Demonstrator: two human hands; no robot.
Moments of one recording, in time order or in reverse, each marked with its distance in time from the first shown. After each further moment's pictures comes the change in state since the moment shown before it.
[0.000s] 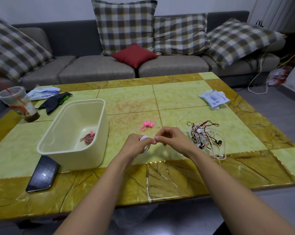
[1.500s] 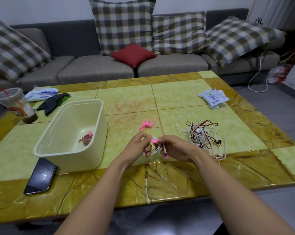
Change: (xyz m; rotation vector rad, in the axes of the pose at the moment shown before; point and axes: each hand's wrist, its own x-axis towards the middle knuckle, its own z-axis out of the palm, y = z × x) left_hand -0.004 -0.008 0.002 -0.109 -0.184 0.091; right_hand 0.003 0.017 -0.002 0.386 -0.281 0.303
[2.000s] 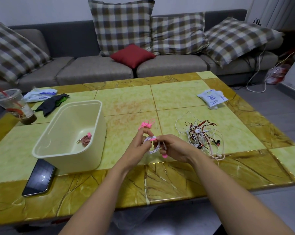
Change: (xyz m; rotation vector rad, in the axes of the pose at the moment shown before) left_hand -0.001 -0.002 0.005 0.126 0.031 0.177; right_hand 0.004 0.001 0.002 0.054 0.074 -0.022
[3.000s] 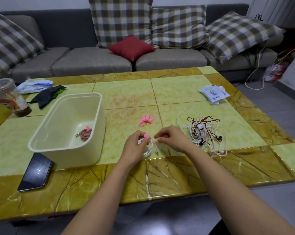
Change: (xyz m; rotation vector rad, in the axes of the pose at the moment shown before) left_hand 0.008 -0.038 -0.001 0.129 0.262 -0.045; right_hand 0.010 -0.002 0.001 -0.892 0.321 -0.203
